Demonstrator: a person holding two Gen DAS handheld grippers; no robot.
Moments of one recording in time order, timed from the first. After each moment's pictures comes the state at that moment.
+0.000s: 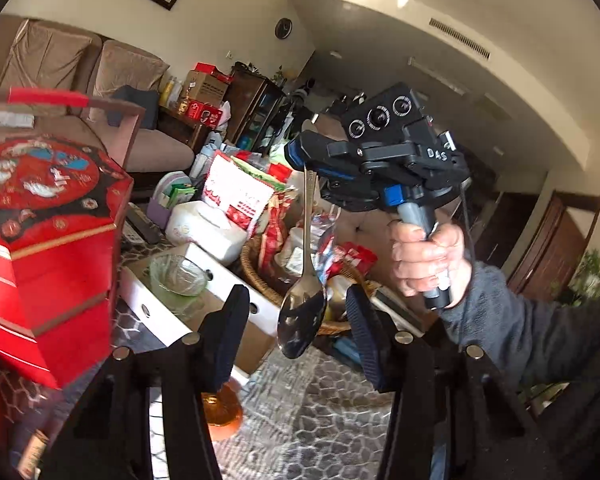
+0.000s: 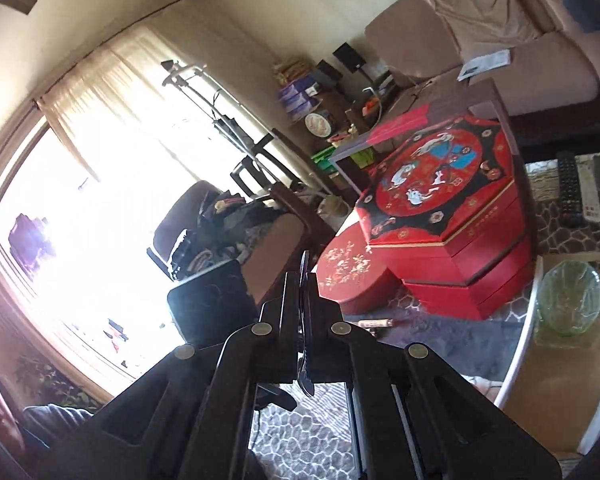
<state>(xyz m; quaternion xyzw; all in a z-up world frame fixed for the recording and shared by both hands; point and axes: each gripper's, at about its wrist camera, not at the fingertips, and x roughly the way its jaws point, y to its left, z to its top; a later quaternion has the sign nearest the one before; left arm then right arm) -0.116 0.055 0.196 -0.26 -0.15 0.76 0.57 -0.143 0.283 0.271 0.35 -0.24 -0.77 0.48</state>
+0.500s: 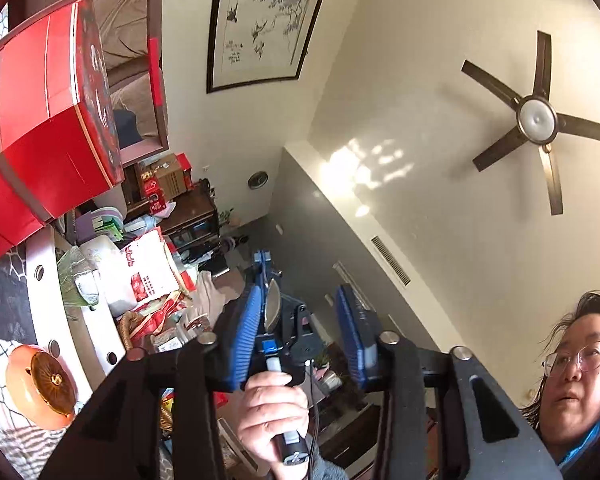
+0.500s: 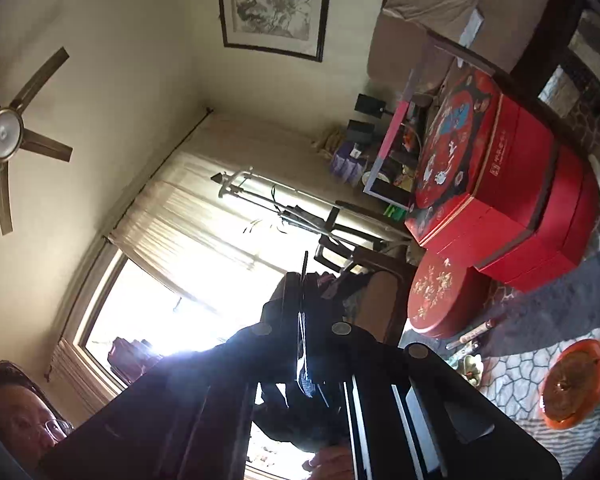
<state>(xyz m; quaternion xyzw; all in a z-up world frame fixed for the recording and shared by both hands) -0.071 0.005 0.115 -0.10 -0.54 0.62 0.56 -0.122 0.300 0.177 0.24 -0.52 -0.67 0.48</state>
